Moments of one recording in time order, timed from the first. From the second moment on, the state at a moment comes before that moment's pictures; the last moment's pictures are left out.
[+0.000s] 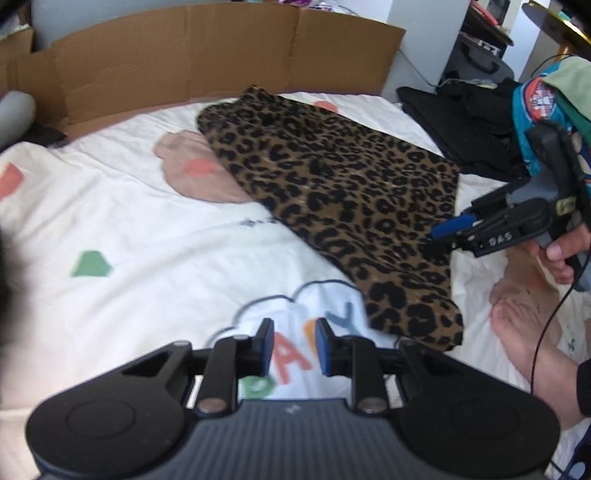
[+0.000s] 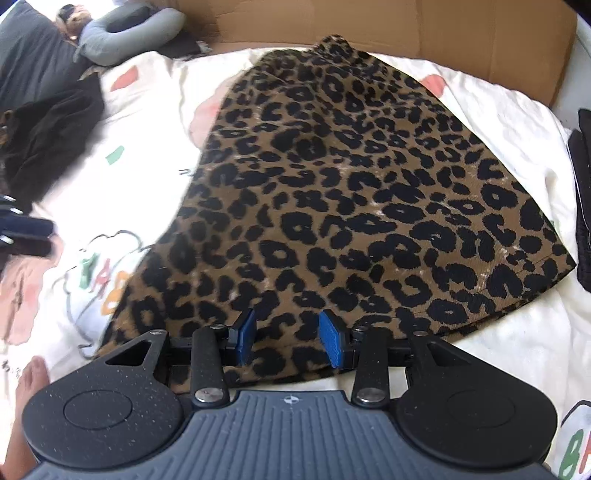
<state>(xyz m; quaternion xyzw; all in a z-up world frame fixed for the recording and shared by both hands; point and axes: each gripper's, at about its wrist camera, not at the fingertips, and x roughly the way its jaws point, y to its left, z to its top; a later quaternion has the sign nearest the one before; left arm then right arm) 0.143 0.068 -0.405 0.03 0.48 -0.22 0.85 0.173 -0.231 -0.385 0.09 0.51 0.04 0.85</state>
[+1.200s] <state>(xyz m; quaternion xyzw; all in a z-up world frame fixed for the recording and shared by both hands) 0.134 0.030 -0.434 -0.09 0.45 -0.23 0.86 0.150 -0.136 -0.346 -0.03 0.50 0.21 0.84</state>
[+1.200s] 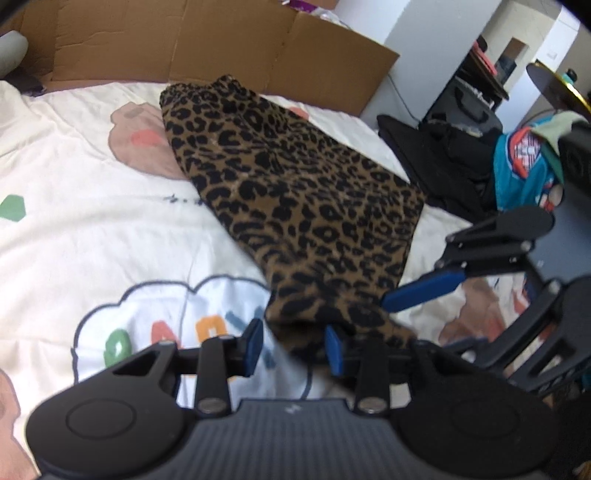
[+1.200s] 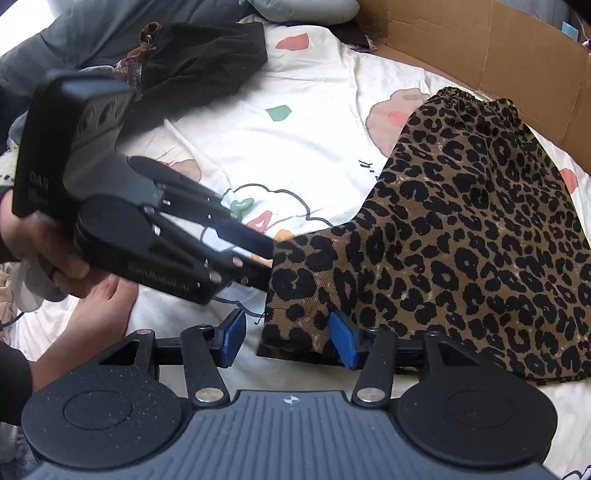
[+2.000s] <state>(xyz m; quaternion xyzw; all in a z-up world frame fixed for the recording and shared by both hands) 0.139 0.056 -0.459 -0.13 0.48 -0.19 0.85 0.159 -0.168 -0.346 0.06 0.50 0.19 0.84</state>
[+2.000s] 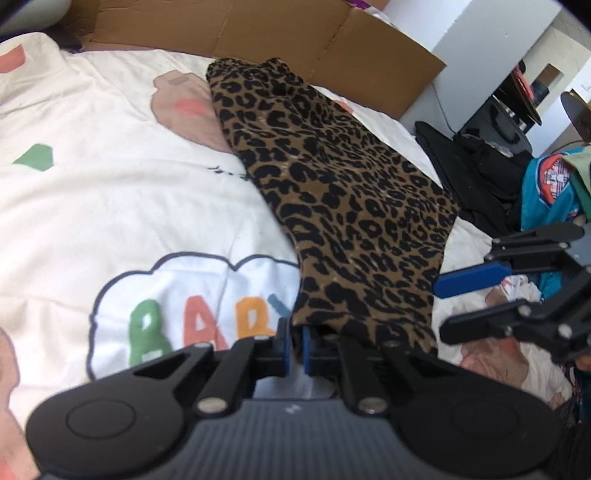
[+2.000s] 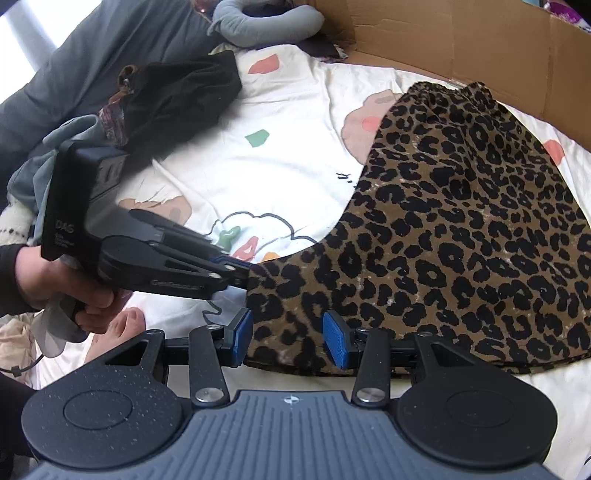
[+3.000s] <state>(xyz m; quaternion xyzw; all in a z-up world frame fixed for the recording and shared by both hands) 0.152 0.005 -0.427 -0.08 0.45 -0.23 0.86 0.173 -0.203 -0.391 0.08 0.51 0.10 0.85</state>
